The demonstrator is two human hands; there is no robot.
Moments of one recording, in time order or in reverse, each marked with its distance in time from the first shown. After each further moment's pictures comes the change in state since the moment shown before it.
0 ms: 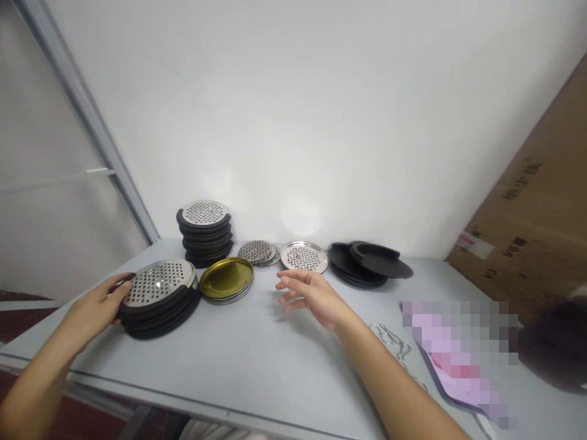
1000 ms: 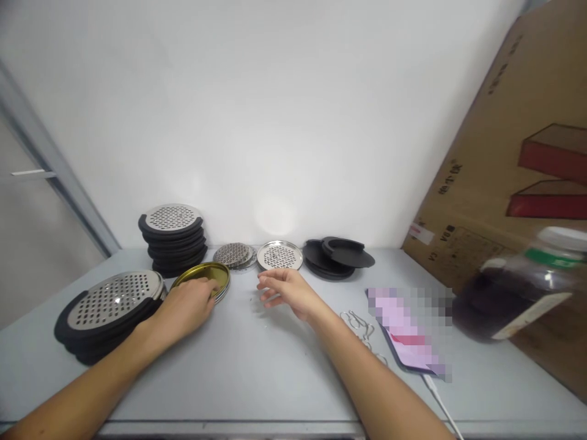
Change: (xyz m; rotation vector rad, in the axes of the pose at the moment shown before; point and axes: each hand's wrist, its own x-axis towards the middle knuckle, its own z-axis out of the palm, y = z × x) left_hand -0.070 0.146 0.097 0.606 -0.406 0.850; right_hand 0.004 0.000 -0.005 -0.024 0.106 0.016
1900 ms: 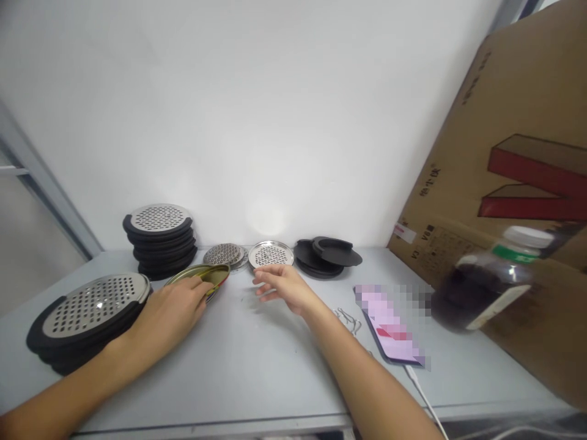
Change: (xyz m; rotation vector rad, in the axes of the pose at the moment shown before) left_hand -0.018 0.015 -0.017 0.079 0.143 0.101; right_hand 0.002 -0.004 -0.009 0.015 0.037 -0.022
